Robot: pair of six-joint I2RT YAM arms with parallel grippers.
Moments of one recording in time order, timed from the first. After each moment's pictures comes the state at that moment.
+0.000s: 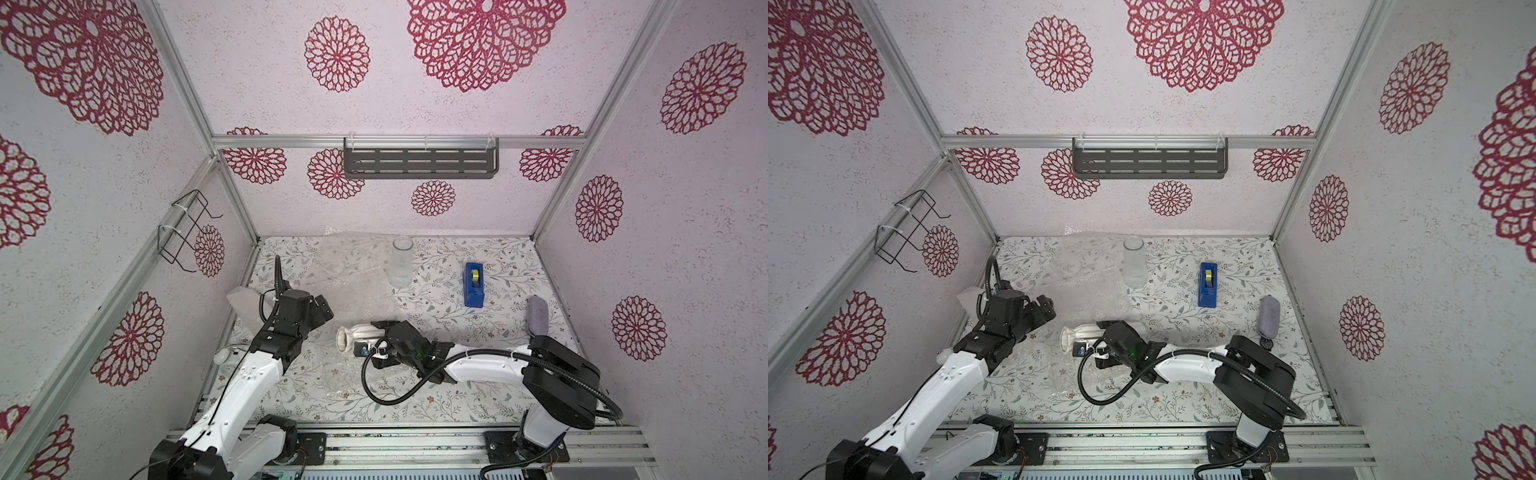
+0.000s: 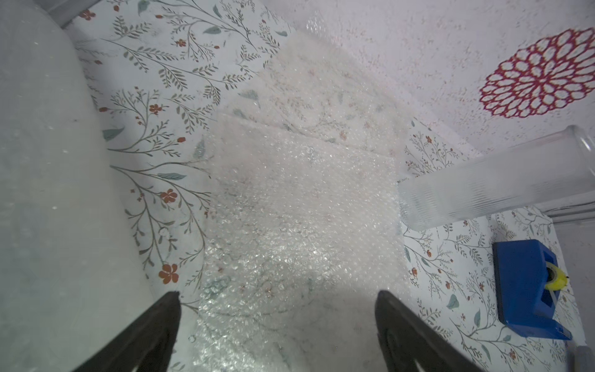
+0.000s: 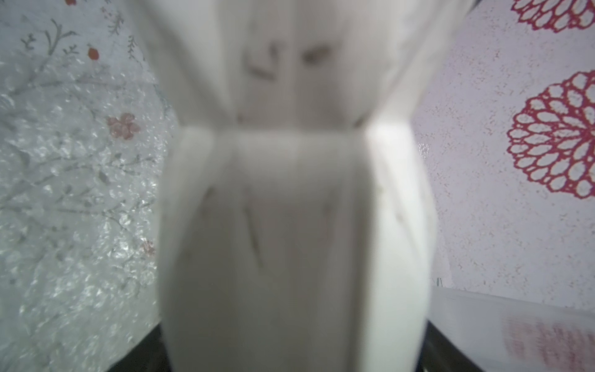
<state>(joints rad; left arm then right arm) -0.24 0.99 0.67 -0.36 -0.22 -0.67 1.11 1.69 0.90 0.23 0.20 -0.78</state>
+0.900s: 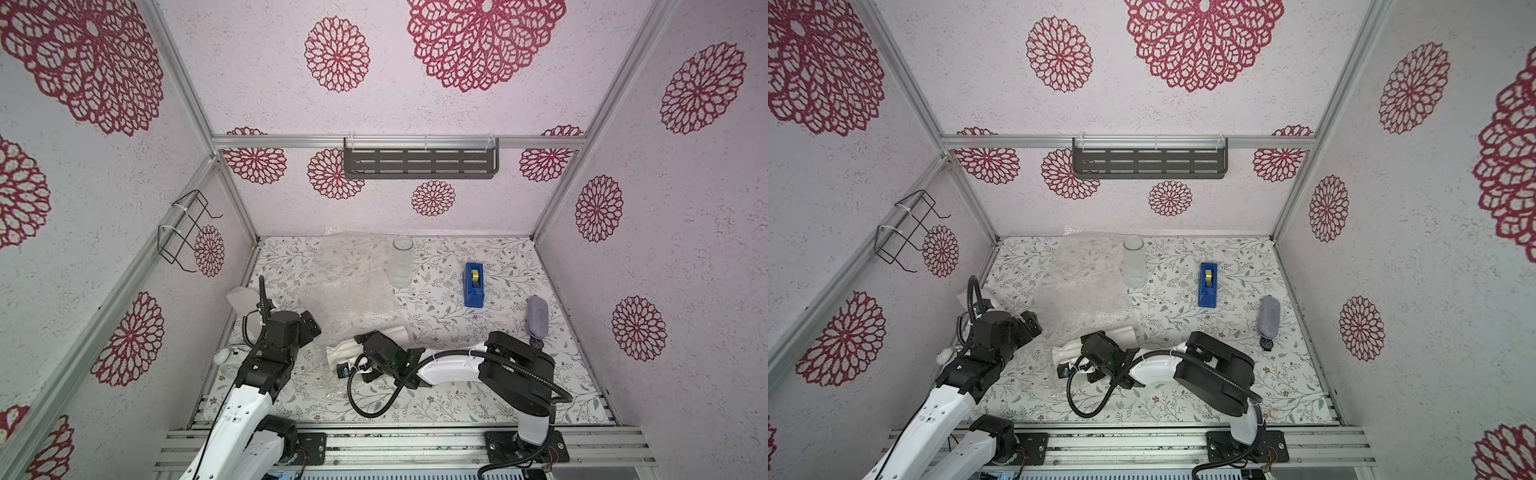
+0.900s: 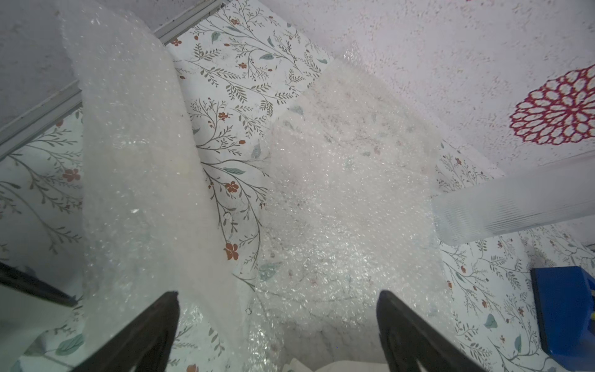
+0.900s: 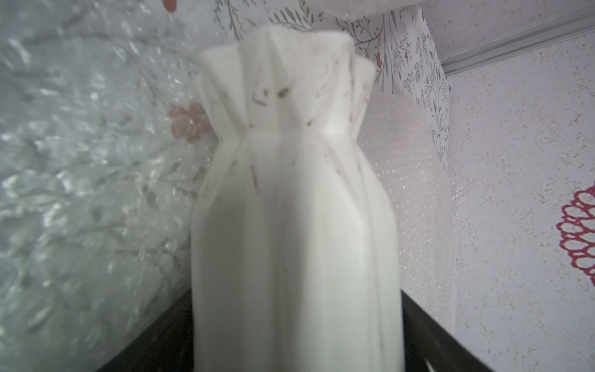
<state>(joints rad) -0.22 0.79 0.57 -0.46 -0.30 -0.68 1.18 1.90 1.02 0.21 0.21 -0.91</state>
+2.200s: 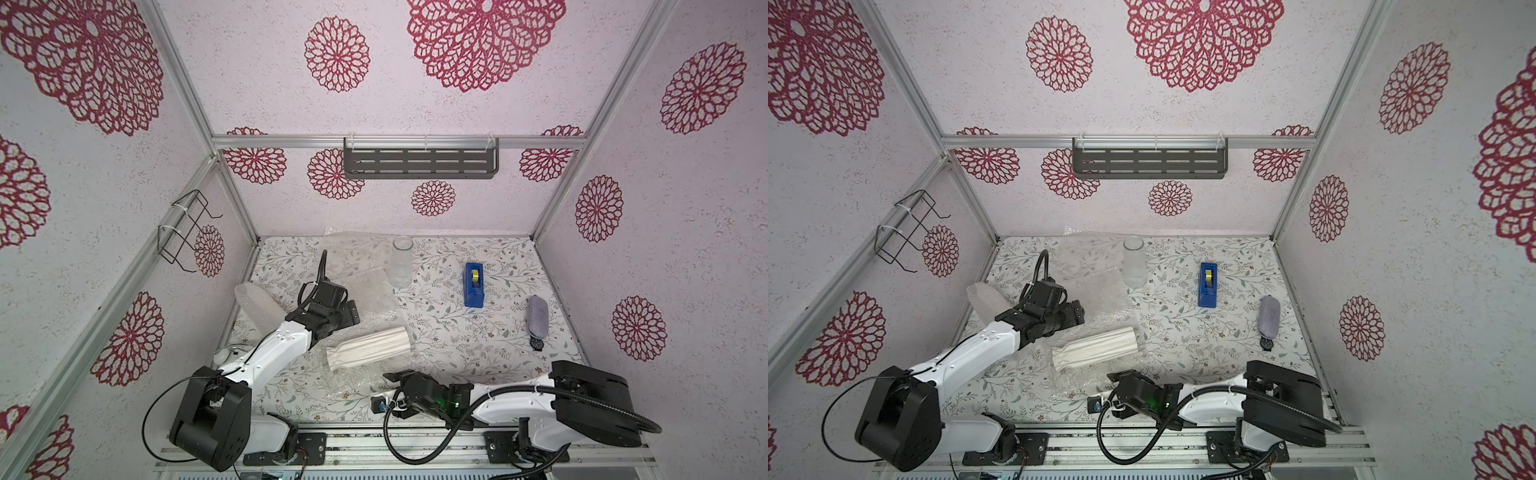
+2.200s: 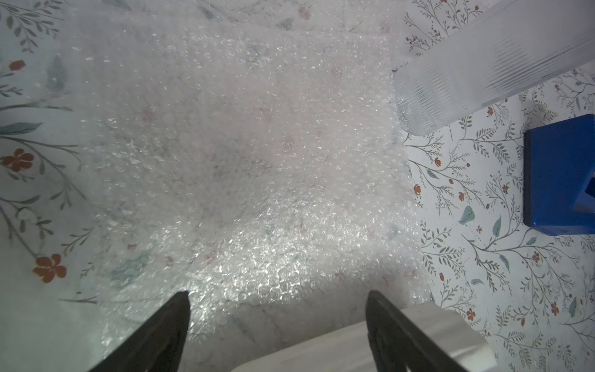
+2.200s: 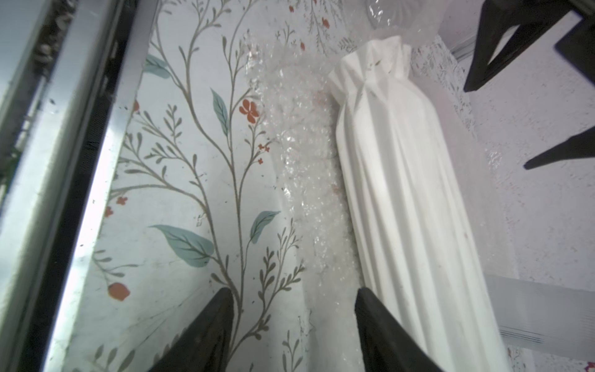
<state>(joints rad) -0.41 1.39 0.85 -0.39 -0.11 -0.62 1.35 1.51 0.53 0.31 0.27 -0.60</state>
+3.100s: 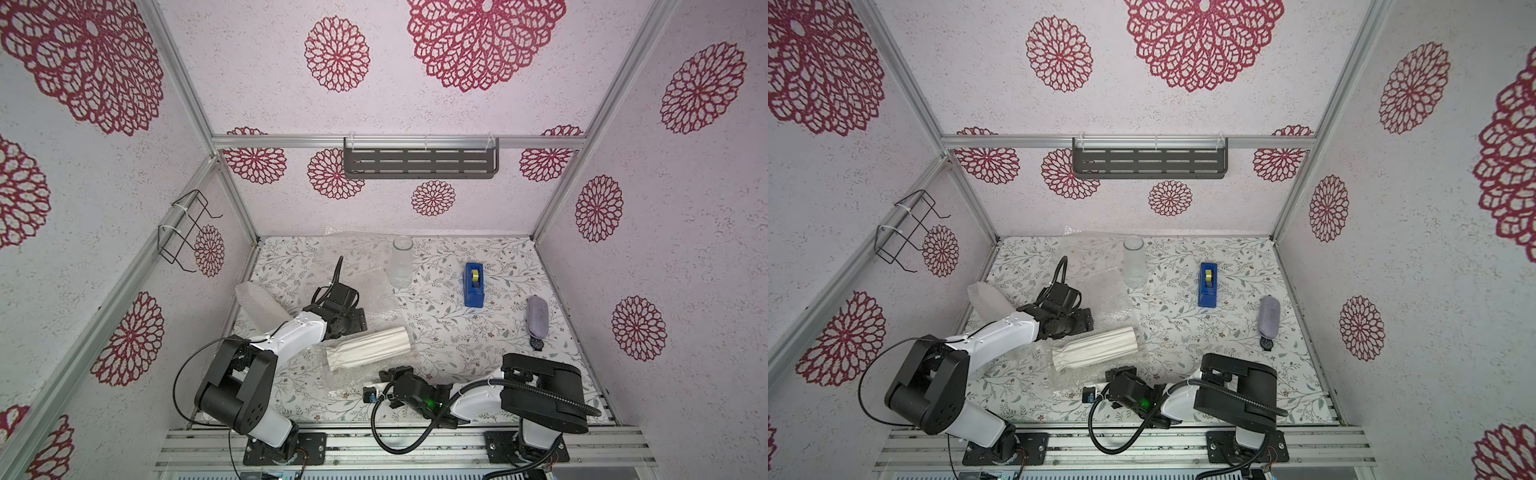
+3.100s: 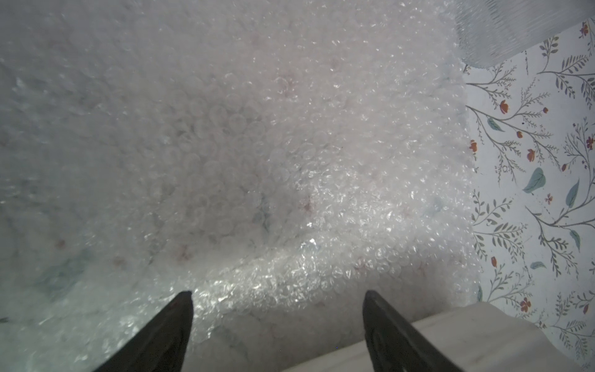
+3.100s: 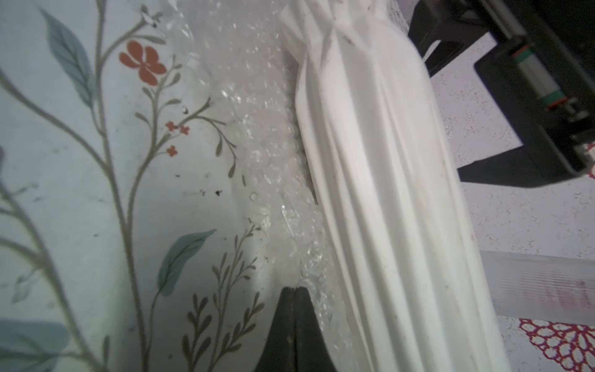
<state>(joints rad) -0.45 1.56 0.88 -0.40 -0.07 -0.61 1.33 1.74 0.56 0.59 0.45 -0.66</state>
